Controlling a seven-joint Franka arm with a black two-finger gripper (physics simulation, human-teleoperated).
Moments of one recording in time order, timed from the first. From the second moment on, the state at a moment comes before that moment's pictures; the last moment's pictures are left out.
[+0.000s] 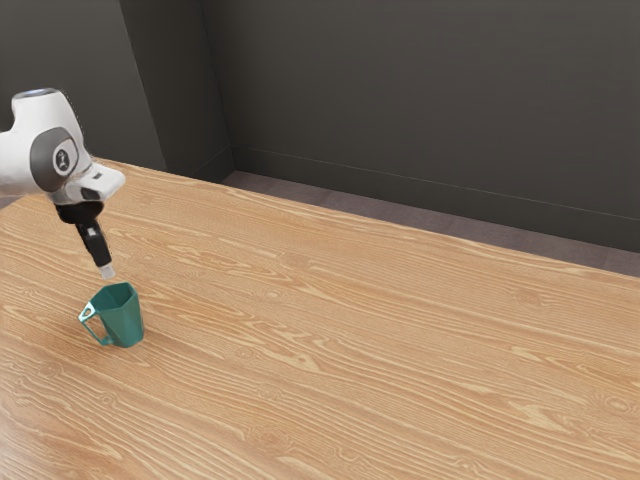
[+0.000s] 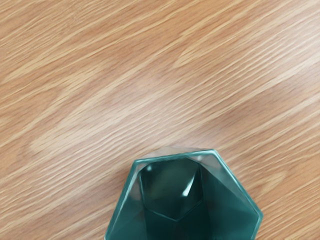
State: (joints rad) arm 0.03 0.13 0.41 -2.02 -0.08 2.10 1.01
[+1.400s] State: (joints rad) arm 0.08 0.26 0.48 -2.14 -0.31 2.29 1.35
